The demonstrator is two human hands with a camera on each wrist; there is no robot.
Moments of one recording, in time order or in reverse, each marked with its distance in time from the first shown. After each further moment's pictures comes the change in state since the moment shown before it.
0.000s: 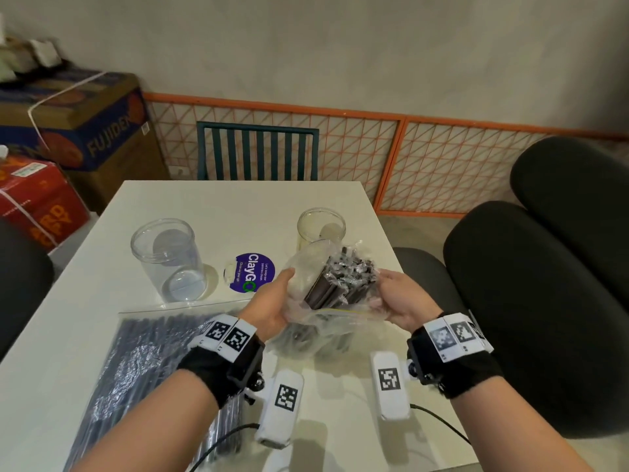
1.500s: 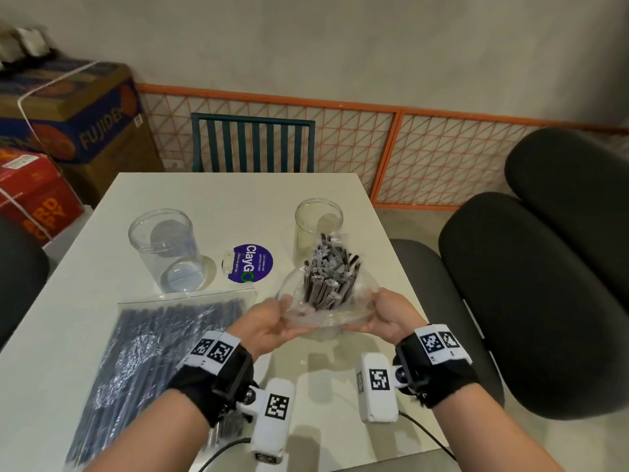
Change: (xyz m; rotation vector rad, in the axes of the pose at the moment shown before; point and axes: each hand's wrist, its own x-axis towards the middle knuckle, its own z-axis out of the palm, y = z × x) left_hand 0.000 -0.037 -0.024 -0.329 -0.083 -0.229; right_hand 0.012 0.048 -0.001 0.225 -0.028 0.320
